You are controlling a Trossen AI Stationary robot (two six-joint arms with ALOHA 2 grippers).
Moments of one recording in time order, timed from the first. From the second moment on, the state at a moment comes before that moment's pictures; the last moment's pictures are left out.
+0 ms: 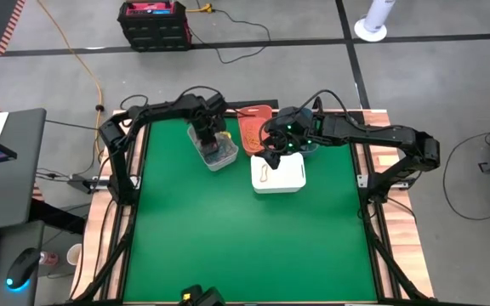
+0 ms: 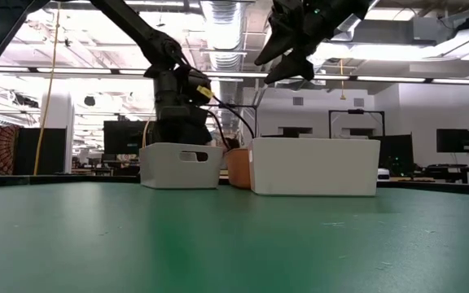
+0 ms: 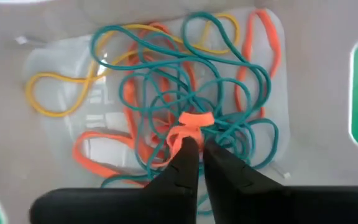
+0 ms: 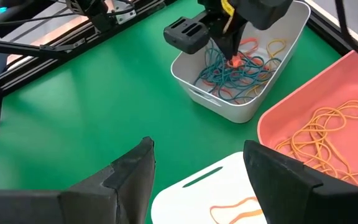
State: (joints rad) left arm 0.66 1.89 1.44 -0.96 0.15 0.30; right arm -0.27 1.48 1.26 -0.44 -0.13 0.28
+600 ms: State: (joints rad) left arm 0.62 1.94 1.51 -0.93 0.05 0.38; right arm -0.27 1.48 1.26 -0.47 -0.16 0.20
